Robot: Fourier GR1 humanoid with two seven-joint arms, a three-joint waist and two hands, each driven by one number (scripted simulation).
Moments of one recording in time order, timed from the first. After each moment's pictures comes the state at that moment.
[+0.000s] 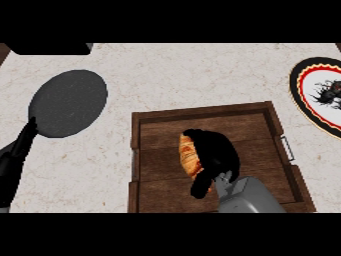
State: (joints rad) left arm 0.09 0.45 -0.04 -1.46 -0.02 0.15 -0.15; right arm -0.33 -0.04 0.52 -1.54 0.73 0.35 0.79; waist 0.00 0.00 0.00
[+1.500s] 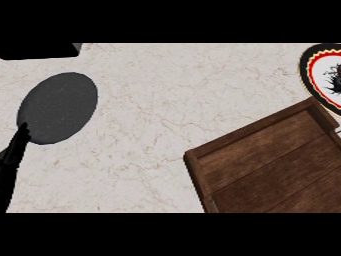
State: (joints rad) left arm 0.14 0.39 0.04 -1.50 -0.05 0.13 -0.16; right arm -0.32 -0.90 -0.30 -1.15 0.53 0.24 -0.14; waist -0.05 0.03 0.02
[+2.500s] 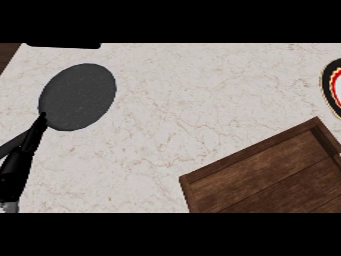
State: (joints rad) left arm 0.05 0.38 -0.01 -1.47 -0.08 0.09 -0.15; right arm -0.49 -1.13 -0.44 -0.61 0.36 0.33 -0.87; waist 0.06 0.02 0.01
